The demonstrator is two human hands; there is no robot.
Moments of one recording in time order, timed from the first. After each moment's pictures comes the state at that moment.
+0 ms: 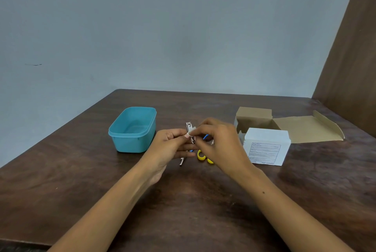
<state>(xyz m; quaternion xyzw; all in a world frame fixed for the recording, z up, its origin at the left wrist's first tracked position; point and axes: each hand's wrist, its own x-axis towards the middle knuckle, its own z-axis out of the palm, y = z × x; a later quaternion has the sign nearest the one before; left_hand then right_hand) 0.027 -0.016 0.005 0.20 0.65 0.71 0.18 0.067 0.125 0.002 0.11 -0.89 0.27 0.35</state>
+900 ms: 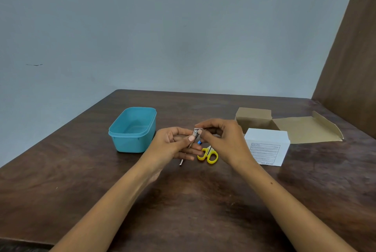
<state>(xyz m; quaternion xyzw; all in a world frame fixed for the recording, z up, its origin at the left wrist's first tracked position) 0.025 -0.019 0.005 0.23 0.65 0.70 0.18 0.067 0.134 0.008 0.00 -0.84 0.47 0.27</state>
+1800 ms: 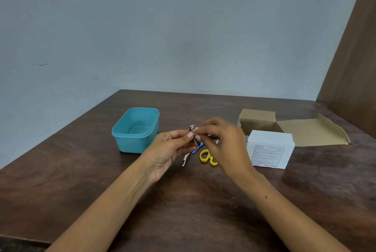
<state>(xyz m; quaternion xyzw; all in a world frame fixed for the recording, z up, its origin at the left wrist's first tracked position) 0.016 -0.019 0.000 0.14 0.56 0.78 0.23 0.068 0.125 0.000 0.10 -0.86 0.31 0.40</state>
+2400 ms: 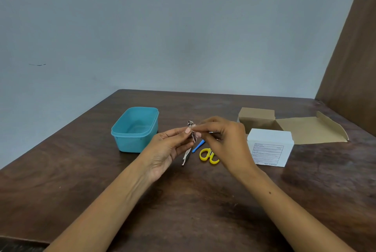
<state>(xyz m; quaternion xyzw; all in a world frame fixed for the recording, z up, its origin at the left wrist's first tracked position) 0.015 -0.021 0.002 0.11 0.51 0.82 0.24 0.072 0.125 0.007 0.11 -0.84 0.37 0.38</state>
